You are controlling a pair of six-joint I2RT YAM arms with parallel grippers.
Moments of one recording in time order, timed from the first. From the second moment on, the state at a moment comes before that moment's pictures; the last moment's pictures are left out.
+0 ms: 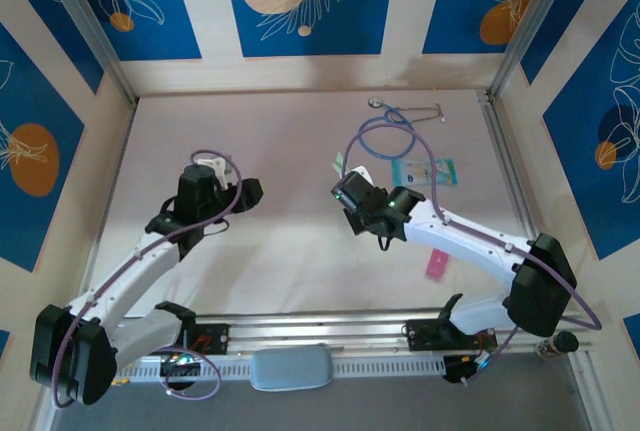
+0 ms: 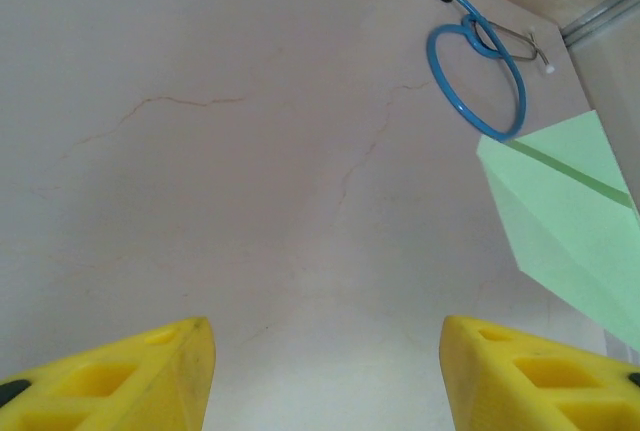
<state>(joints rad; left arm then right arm) -0.36 1.04 0.66 -0.18 0.17 -0.57 0.87 1.36 1.04 -0.82 0.49 0.33</state>
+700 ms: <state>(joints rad) -0.30 0.97 0.61 -0.24 0.13 -0.61 1.02 1.67 1.13 -0.89 0.63 0.25</state>
